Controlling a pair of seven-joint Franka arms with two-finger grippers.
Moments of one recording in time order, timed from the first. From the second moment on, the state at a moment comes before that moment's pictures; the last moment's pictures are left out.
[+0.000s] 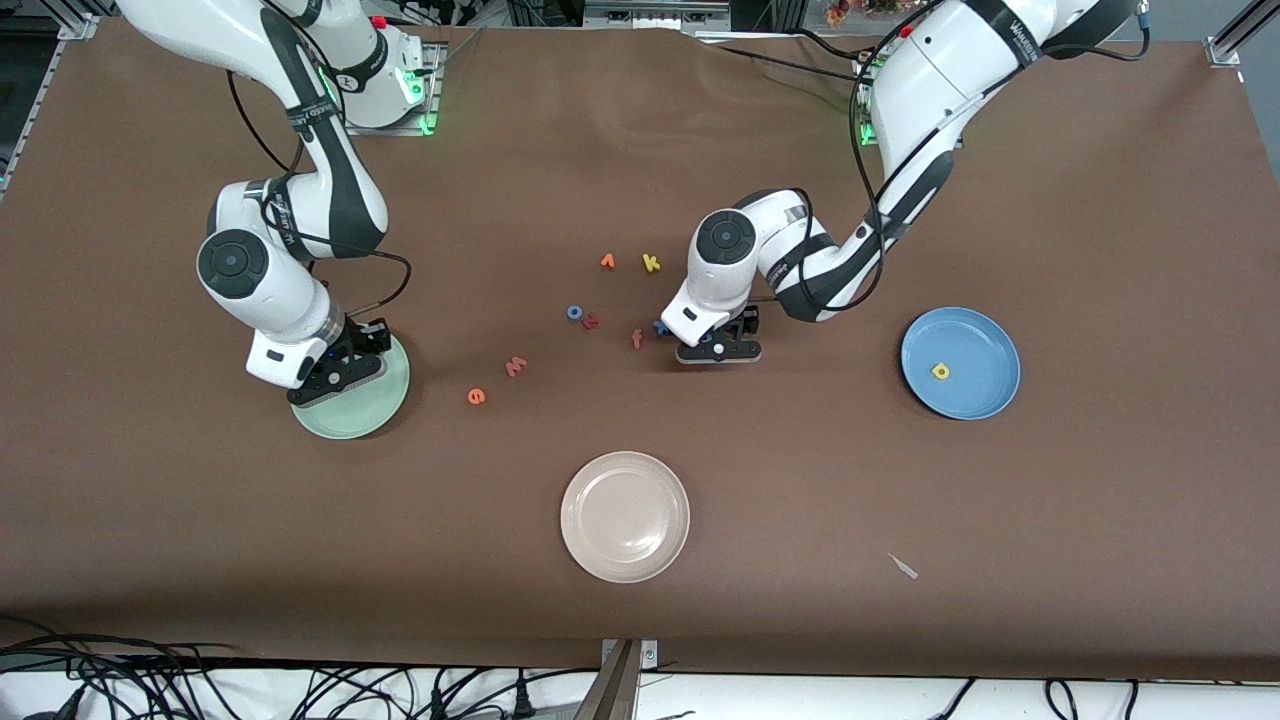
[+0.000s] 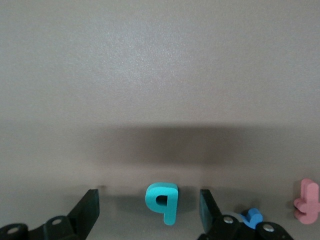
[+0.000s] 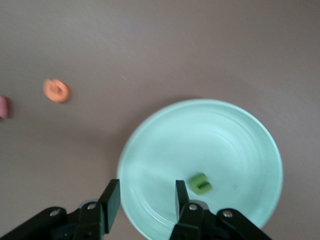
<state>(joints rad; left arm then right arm) -0.21 0.73 -0.53 -1.82 0.51 2.37 -1.06 0.38 0.34 -0.18 -2.04 0.05 2.39 -0.28</state>
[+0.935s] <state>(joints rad) -0.19 0.74 -0.52 -1.79 0.51 2.34 -1.06 0.49 0.62 -0.12 -1.77 0.08 2.46 -0.04</state>
